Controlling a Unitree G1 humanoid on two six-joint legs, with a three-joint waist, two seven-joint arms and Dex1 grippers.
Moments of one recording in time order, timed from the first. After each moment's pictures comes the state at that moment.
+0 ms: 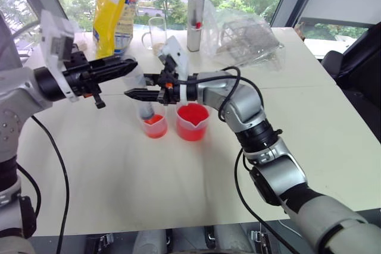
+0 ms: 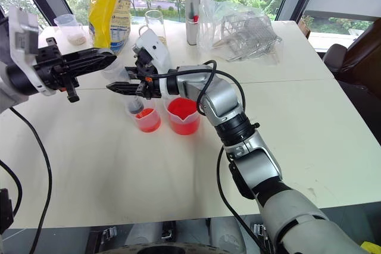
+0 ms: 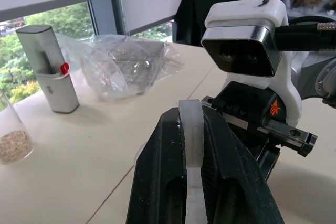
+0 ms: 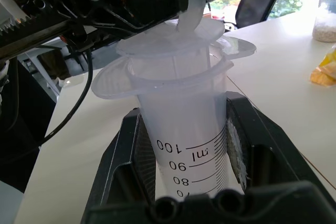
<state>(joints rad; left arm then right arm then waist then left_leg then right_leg) -0.54 0.91 0.29 -0.28 -0.87 0.78 -0.87 -1.01 -0.09 0.27 0.18 0.36 0.61 0.83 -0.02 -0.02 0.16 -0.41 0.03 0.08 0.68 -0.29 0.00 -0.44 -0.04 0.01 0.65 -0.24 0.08</state>
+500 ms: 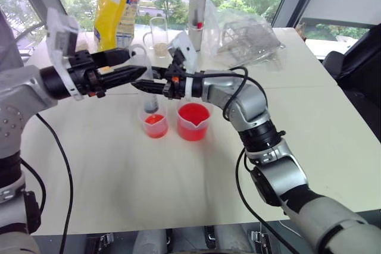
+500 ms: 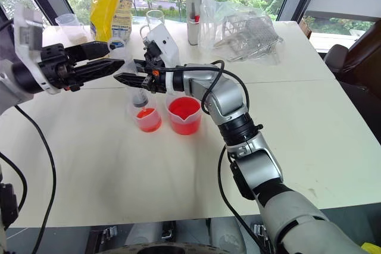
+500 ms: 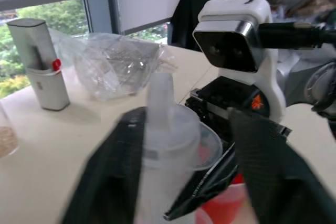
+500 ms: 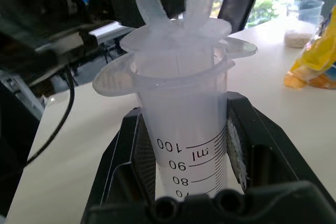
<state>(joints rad) -0.61 0.87 0.29 -0.26 -0.96 0.88 -0.81 -0.98 -0.07 0.22 0.16 0.37 0.60 0.78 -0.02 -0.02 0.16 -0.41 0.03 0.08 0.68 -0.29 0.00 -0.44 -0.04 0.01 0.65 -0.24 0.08</state>
